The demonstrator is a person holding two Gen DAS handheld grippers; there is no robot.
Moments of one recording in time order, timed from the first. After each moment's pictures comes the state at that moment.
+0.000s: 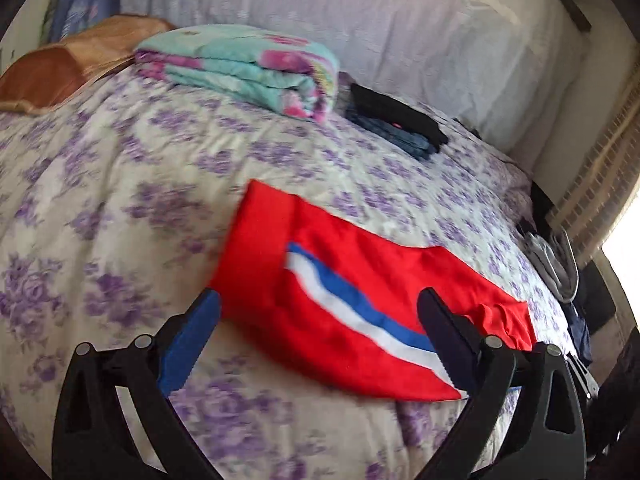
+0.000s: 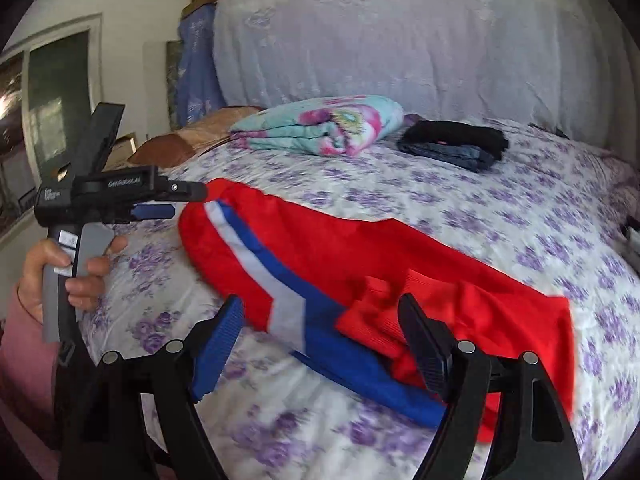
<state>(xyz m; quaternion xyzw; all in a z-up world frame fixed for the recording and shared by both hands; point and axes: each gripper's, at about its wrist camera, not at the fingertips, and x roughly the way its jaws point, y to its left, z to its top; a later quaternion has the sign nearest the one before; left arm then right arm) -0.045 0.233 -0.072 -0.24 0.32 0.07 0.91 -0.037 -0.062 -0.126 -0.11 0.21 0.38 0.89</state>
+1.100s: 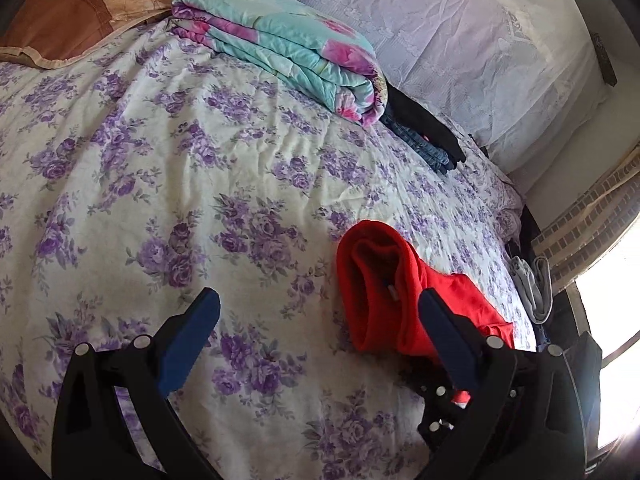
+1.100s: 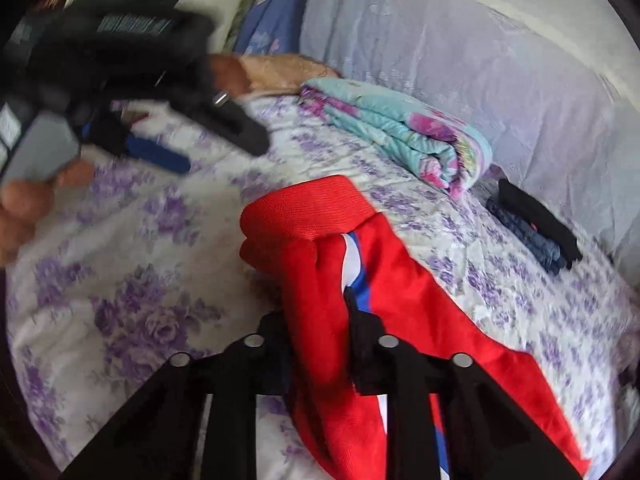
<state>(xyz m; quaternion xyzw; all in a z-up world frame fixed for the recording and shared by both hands) -0.035 0.338 -0.084 -0.32 0.36 0.01 0.88 -0.034 0.145 -0.145 -0.28 0.17 0.38 0.87</state>
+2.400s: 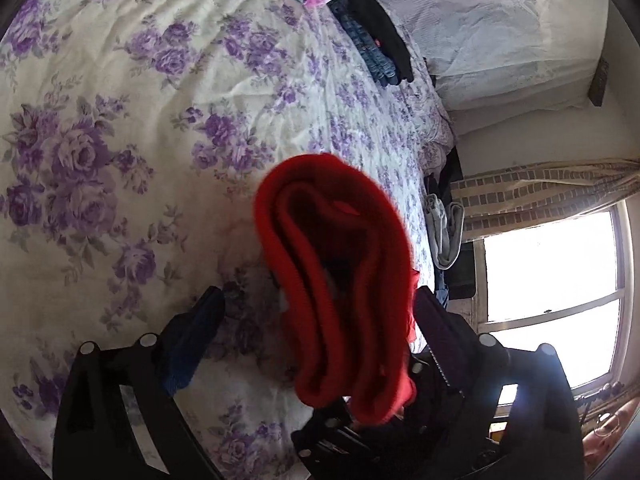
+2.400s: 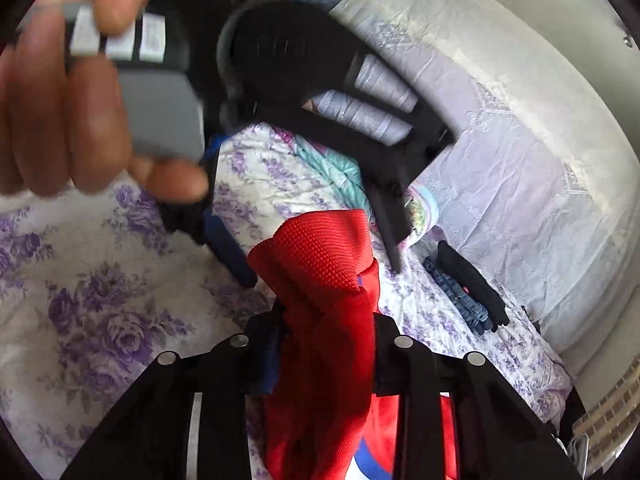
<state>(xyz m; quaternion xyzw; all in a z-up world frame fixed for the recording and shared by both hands) 0.055 0.305 -0.119 -0.44 0.49 -0.19 0.73 -0.074 0.159 -0.158 -0.39 0.03 0.28 0.88</state>
